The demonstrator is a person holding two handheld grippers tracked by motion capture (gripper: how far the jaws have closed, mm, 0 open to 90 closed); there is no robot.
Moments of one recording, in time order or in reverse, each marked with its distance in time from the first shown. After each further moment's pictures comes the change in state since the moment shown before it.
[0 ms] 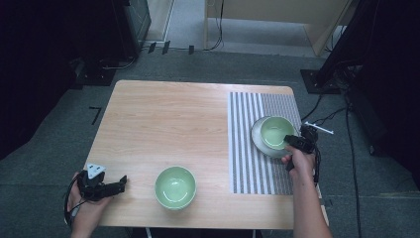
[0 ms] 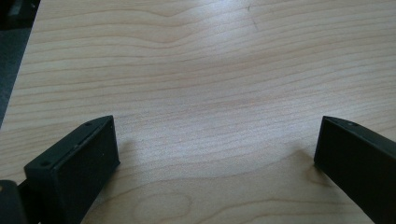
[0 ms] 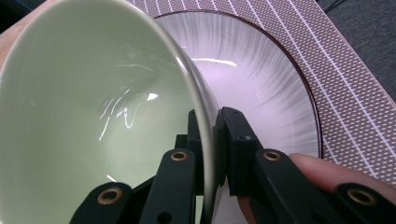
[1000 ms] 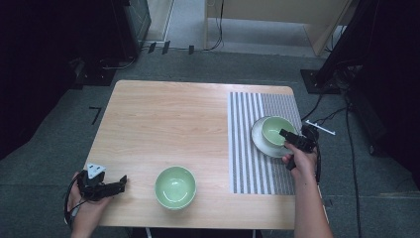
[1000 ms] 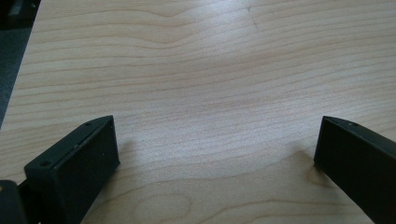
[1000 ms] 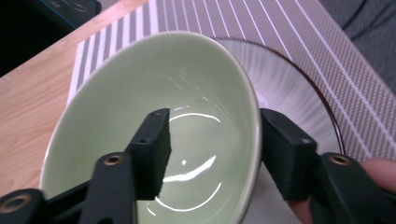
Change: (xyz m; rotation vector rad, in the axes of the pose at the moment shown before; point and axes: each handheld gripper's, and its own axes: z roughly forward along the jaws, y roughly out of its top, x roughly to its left) left arm 0.000 0.000 0.000 0.001 0.001 0.000; right arm -0.002 0.002 -0.003 -0.090 0.115 -0.065
